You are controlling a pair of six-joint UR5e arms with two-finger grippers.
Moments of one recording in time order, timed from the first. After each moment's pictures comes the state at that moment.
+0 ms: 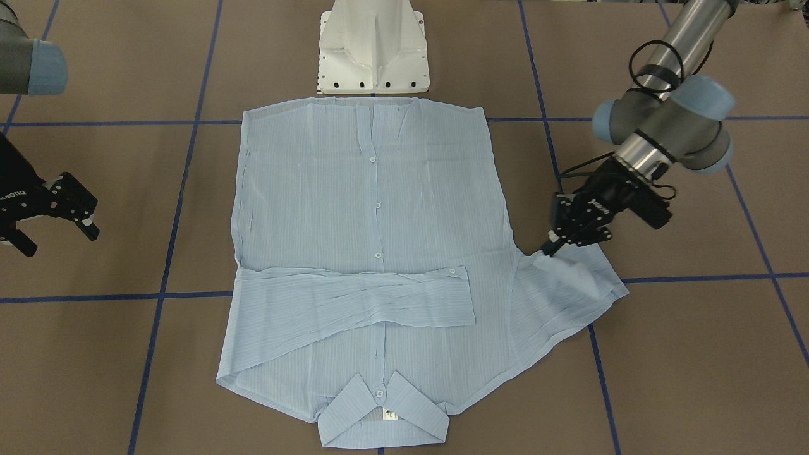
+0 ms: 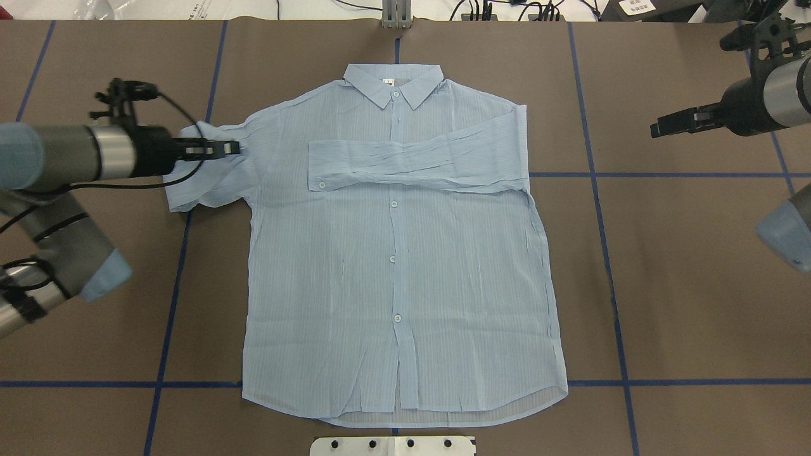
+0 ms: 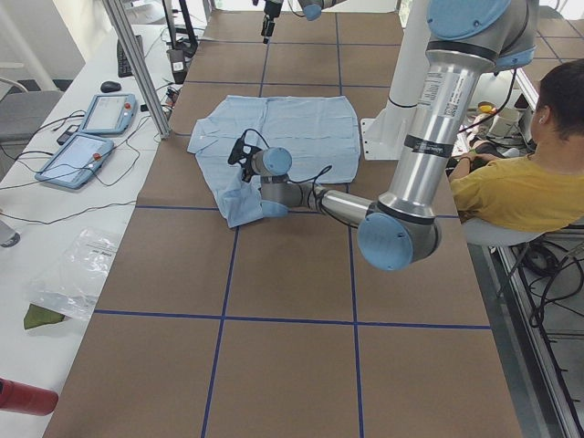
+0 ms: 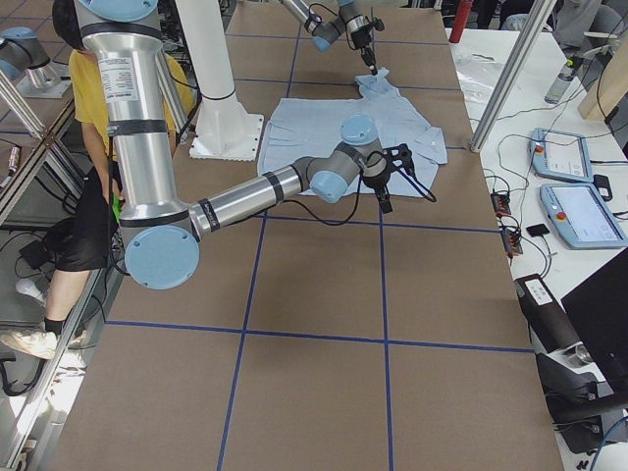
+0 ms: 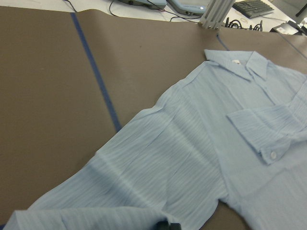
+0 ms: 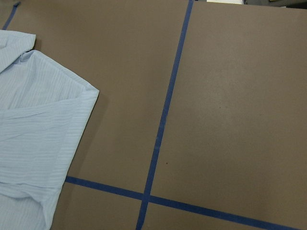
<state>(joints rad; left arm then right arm) -0.79 -1.97 -1.41 -2.85 -1.90 -1.16 1.07 -1.44 1.82 -1.06 2.09 0.72</state>
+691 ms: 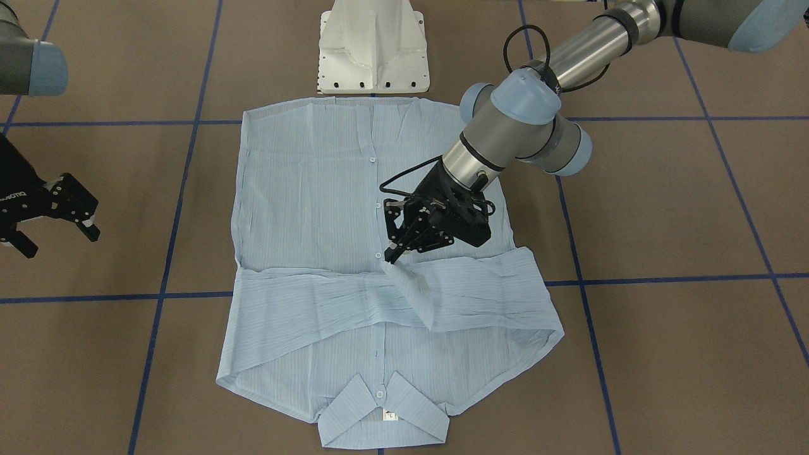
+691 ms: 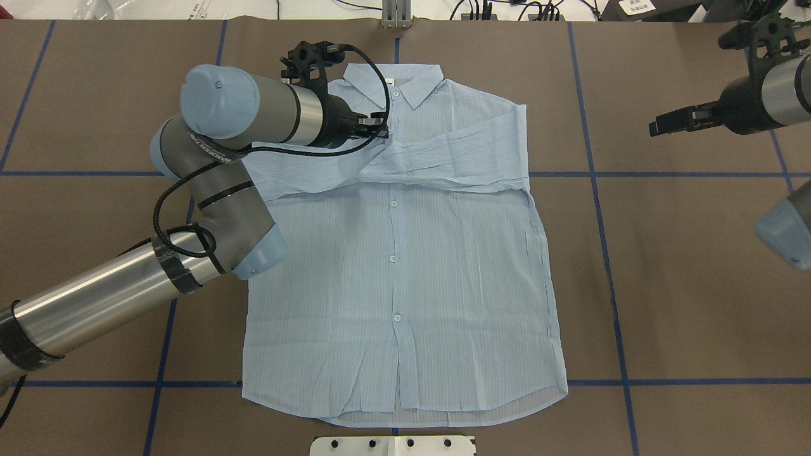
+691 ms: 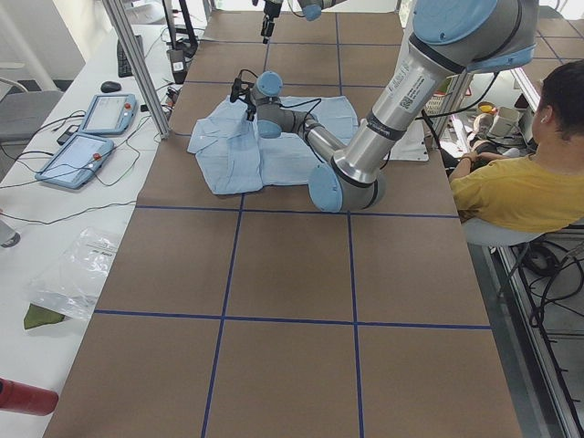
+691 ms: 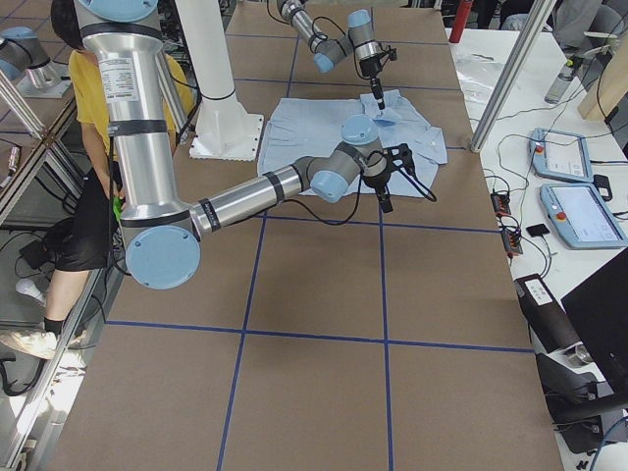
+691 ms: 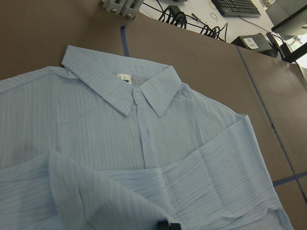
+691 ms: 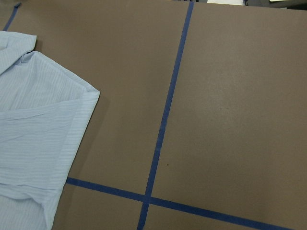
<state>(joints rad) -0.67 -2.34 -1.35 -2.46 -1.84 -1.24 1.07 -1.44 1.82 -1.06 2.09 0.72</state>
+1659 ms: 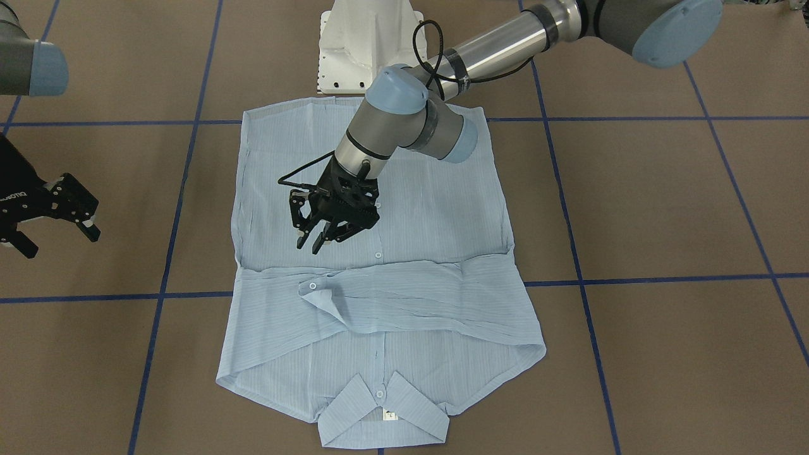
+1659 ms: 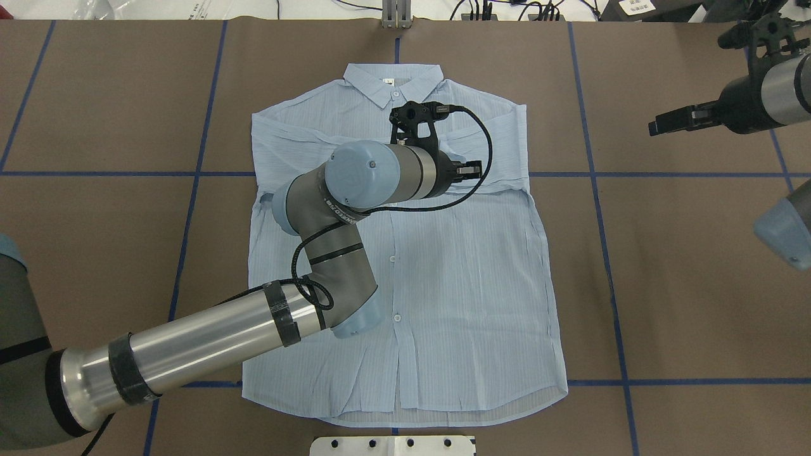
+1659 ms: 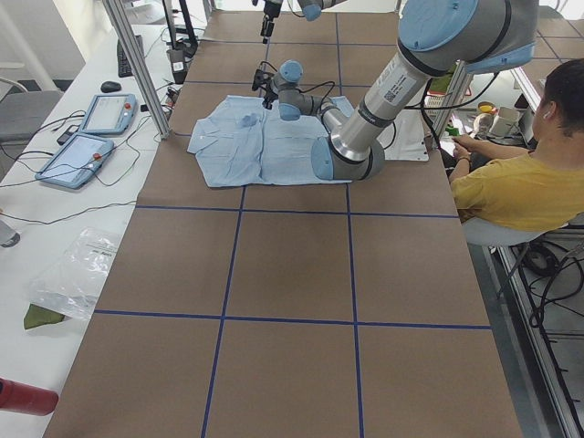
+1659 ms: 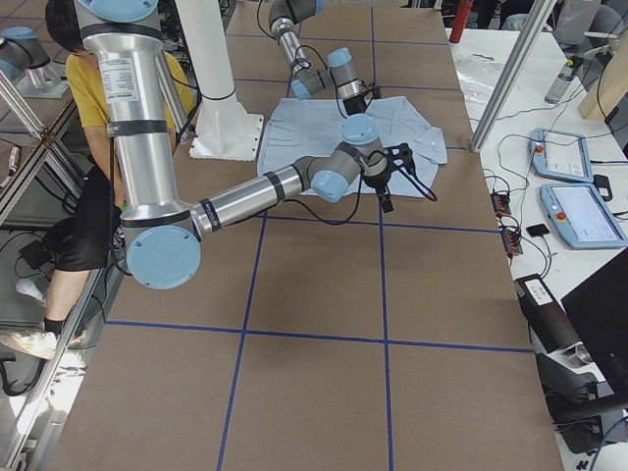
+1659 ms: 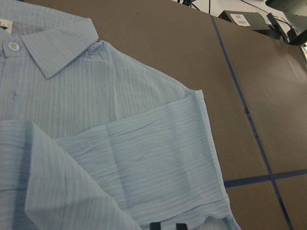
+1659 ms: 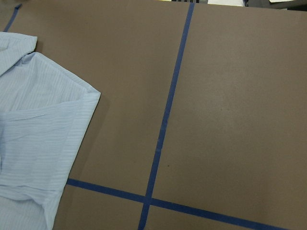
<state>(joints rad) -0.49 -2.54 -1.14 -2.44 -1.61 -1.29 1.07 -1.44 1.82 -1.06 2.08 0.72</state>
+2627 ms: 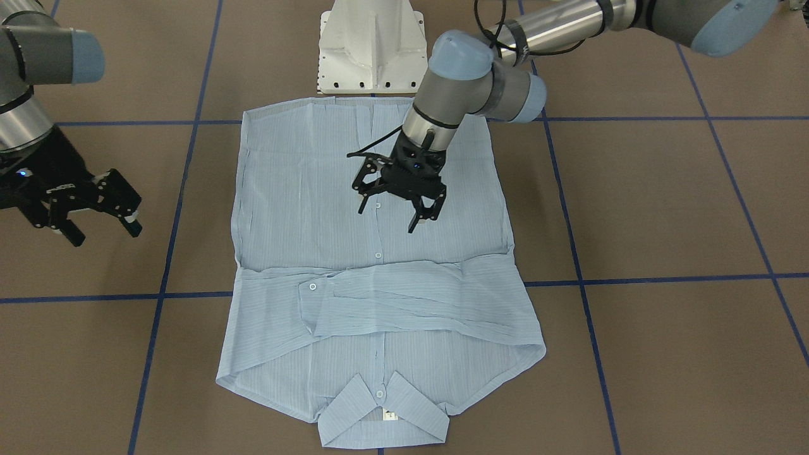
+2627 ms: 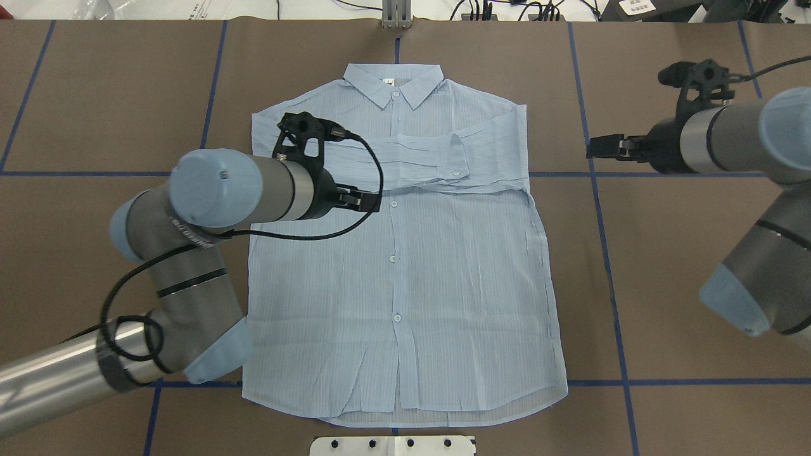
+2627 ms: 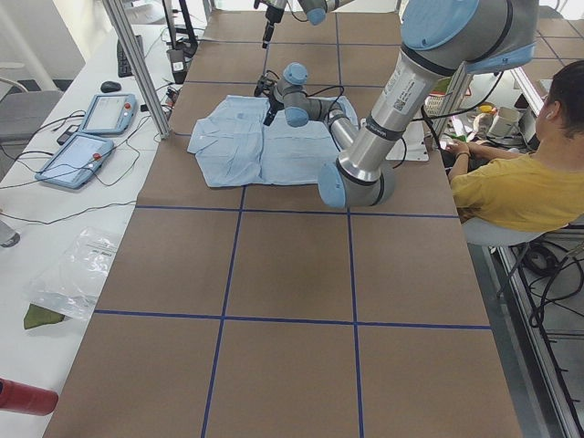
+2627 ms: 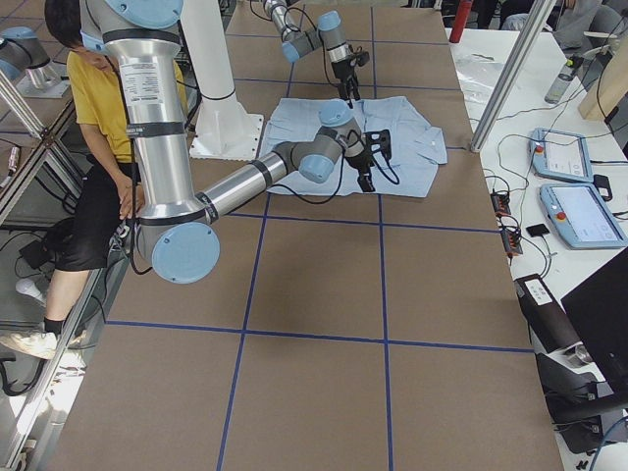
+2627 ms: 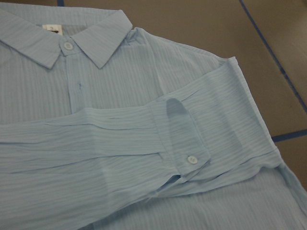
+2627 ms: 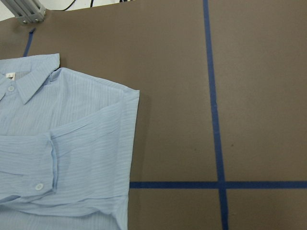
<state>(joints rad) -0.54 -2.08 -1.79 -2.06 -1.67 -1.00 0.77 -1.44 1.95 -1.06 1.77 1.17</state>
